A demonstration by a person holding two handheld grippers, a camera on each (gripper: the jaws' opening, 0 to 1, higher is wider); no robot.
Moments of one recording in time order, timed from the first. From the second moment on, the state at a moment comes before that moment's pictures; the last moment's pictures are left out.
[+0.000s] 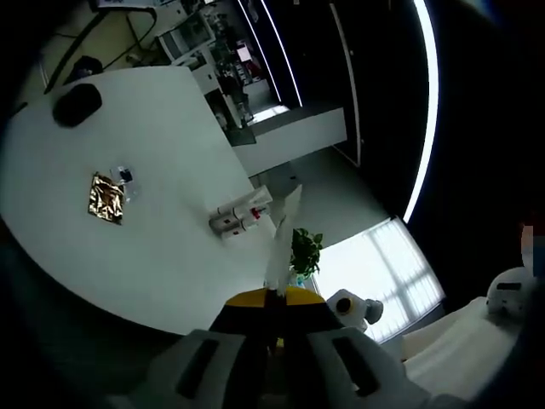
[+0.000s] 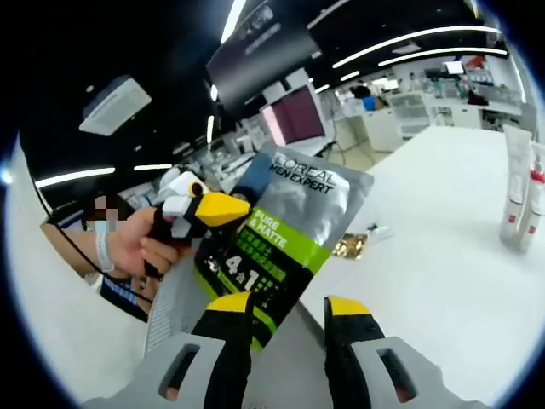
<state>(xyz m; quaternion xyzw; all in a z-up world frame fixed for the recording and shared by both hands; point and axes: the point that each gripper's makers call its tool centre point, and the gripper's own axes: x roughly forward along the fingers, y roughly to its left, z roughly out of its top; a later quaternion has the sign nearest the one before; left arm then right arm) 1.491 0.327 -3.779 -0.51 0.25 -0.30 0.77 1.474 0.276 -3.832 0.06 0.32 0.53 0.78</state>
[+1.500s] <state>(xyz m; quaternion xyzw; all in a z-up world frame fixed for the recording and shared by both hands) 1.494 0.329 -3.780 -0.52 0.25 -0.30 0.77 1.463 0.281 -3.818 0.13 0.34 0.56 0.74</state>
